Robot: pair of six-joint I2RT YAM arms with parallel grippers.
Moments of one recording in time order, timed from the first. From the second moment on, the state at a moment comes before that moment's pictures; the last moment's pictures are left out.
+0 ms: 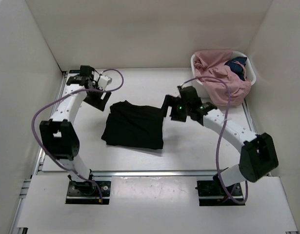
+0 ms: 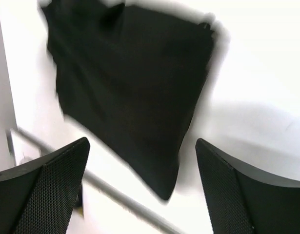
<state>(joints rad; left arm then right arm) -0.07 1.76 1.58 -0.96 0.07 0.46 0.60 1.43 1.06 -0.39 -0.21 0.67</state>
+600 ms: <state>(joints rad) -0.09 1.79 1.19 -0.99 0.29 0.42 0.46 2.00 1.30 -0.22 -0.30 0.81</state>
